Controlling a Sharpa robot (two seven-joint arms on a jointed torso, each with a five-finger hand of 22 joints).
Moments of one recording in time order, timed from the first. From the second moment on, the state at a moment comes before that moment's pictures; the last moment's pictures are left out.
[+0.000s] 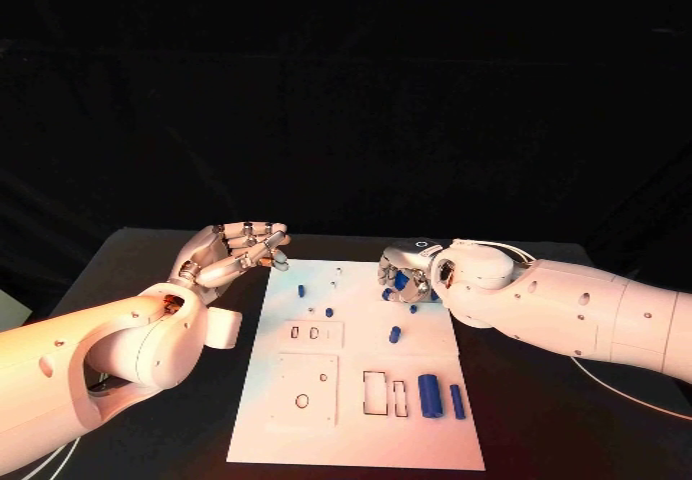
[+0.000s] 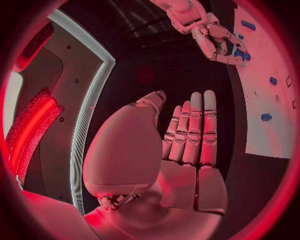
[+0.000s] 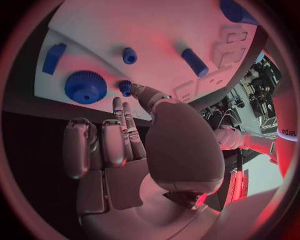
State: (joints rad) left arm 1.20 -0.98 -0.02 1.72 -0.07 -0.41 0.49; left_hand 1.49 -0.20 0.31 0.28 0.25 0.90 0.21 0.22 0.17 1.10 0.15 0.07 0.07 1.04 0.09 0.48 0.51 0.17 0.90 0.18 0.69 0.39; right arm 1.30 -0.64 -0.14 1.29 -1.62 -0.16 -0.13; right_hand 1.33 -0.27 0.49 0.08 0.23 1.03 0.14 0.17 0.29 1.17 0.08 0.07 0.10 1.46 -0.01 1.34 1.18 0.07 1.45 0.10 1.38 1.29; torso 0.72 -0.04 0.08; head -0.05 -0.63
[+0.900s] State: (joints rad) left arm 1.20 -0.99 -0.02 1.72 -0.07 -0.41 0.48; left_hand 1.49 -0.20 0.31 0.28 0.25 0.90 0.21 0.22 0.17 1.10 0.15 0.07 0.07 1.03 0.09 0.49 0.52 0.17 0.89 0.18 0.70 0.40; right arm 1.29 -0.62 -0.14 1.27 -1.62 -0.19 -0.13; right_hand 1.35 -0.22 0.60 0.06 0.19 1.11 0.11 0.23 0.36 1.27 0.05 0.07 0.12 1.46 -0.02 1.38 1.20 0.05 1.46 0.09 1.43 1.31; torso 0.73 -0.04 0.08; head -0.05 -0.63
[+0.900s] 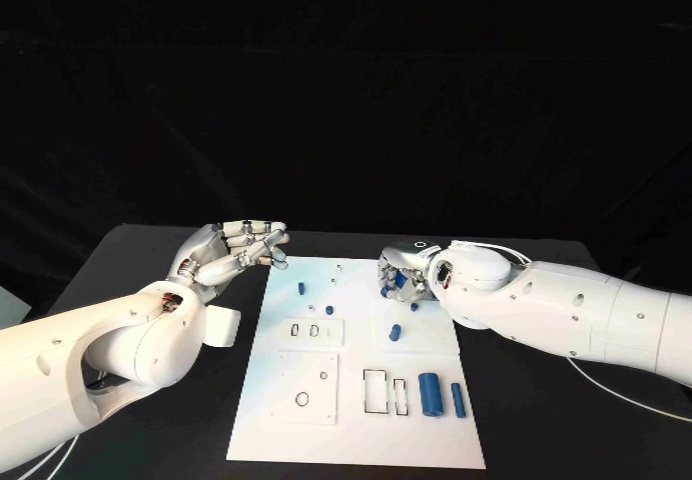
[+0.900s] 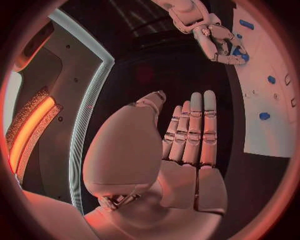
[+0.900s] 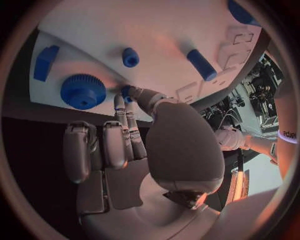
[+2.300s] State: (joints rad) left arm 1.20 -0.97 -0.02 1.72 -0.07 -0.40 0.47; left_hand 1.49 -0.20 0.32 0.28 0.25 0.90 0.21 0.22 0.17 1.10 0.15 0.07 0.07 1.03 0.09 0.49 0.52 0.17 0.88 0.18 0.72 0.40; right arm 1.26 -0.38 -0.14 1.06 -1.63 -0.46 -0.19; right_hand 1.35 -0.22 0.61 0.04 0.19 1.10 0.11 0.24 0.39 1.28 0.06 0.07 0.13 1.47 -0.02 1.39 1.20 0.05 1.47 0.09 1.44 1.31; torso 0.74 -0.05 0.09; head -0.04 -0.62
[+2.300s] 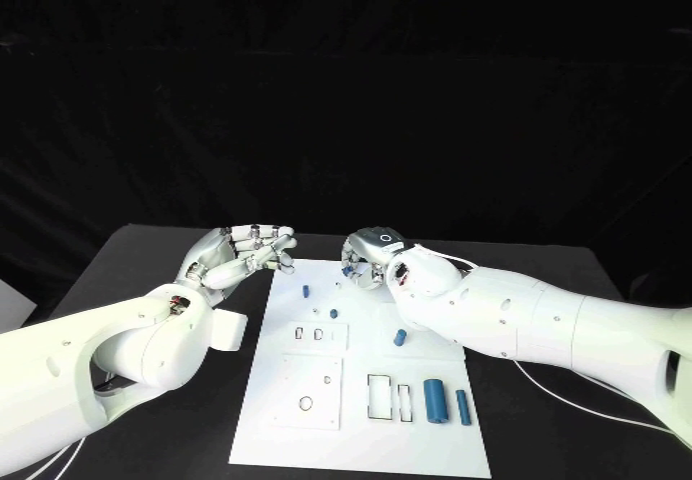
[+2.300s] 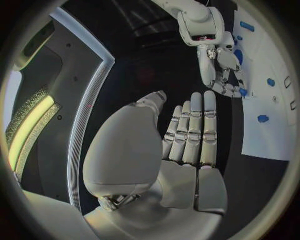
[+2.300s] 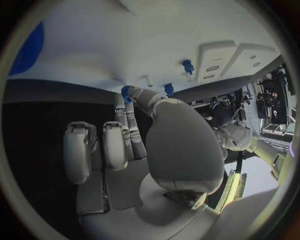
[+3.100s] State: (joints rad) left arm 1.21 -0.97 -0.02 1.72 -0.07 -0.39 0.46; left_hand 1.49 -0.20 0.32 0.28 0.25 0.90 0.21 0.22 0.17 1.10 0.15 0.07 0.07 1.03 0.09 0.49 0.52 0.17 0.88 0.19 0.72 0.41; right arm 1.26 -0.35 -0.14 1.02 -1.64 -0.47 -0.19; right_hand 1.33 -0.23 0.61 0.04 0.19 1.09 0.12 0.24 0.40 1.27 0.06 0.06 0.13 1.47 -0.02 1.39 1.20 0.05 1.47 0.09 1.44 1.31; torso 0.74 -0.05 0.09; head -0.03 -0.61
